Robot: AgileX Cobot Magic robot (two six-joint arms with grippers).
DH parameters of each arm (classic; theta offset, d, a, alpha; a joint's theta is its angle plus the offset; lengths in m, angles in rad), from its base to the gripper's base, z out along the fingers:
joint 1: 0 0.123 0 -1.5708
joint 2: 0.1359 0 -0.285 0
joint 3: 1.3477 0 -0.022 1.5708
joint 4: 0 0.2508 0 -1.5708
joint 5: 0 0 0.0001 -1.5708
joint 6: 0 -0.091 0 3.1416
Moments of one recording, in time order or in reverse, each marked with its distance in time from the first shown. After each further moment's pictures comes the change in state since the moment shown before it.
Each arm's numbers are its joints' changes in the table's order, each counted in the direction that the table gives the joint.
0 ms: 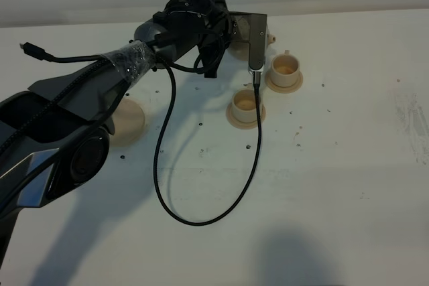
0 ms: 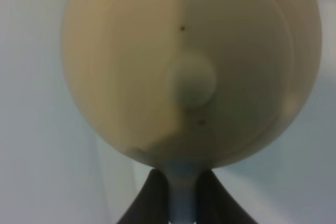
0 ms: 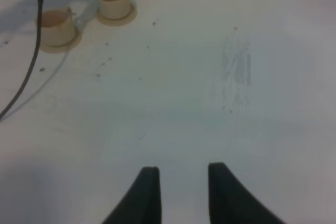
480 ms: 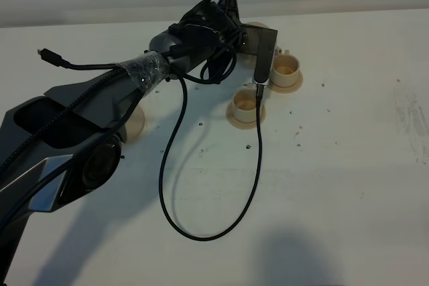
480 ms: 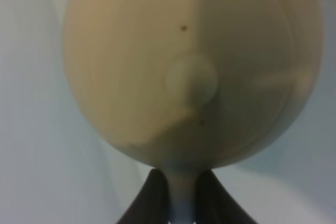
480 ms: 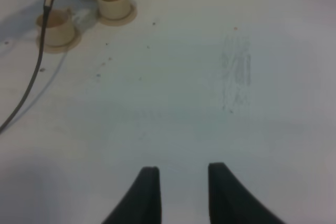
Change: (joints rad) left arm -0.042 0.030 -0.001 0.123 -0.017 -0.003; right arm 0.000 0.000 0.000 0.001 0.000 -0.001
